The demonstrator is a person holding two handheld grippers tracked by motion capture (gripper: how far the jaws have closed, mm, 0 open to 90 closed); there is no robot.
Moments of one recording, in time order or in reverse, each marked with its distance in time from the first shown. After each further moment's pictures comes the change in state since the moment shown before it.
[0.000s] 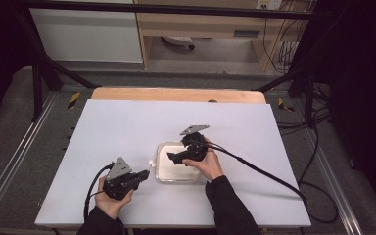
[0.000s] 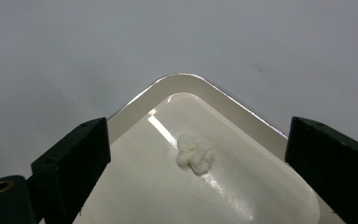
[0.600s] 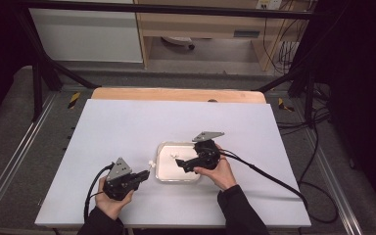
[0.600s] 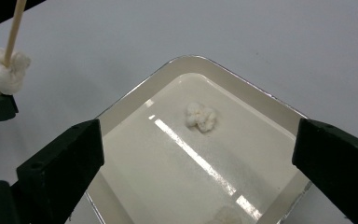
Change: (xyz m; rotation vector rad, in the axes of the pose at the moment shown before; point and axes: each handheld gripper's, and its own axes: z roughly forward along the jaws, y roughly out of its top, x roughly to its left) left arm -0.001 0.000 -0.001 -0.003 0.002 0.000; right arm 0.000 -0.023 -0.038 -0.040 0.038 0.025
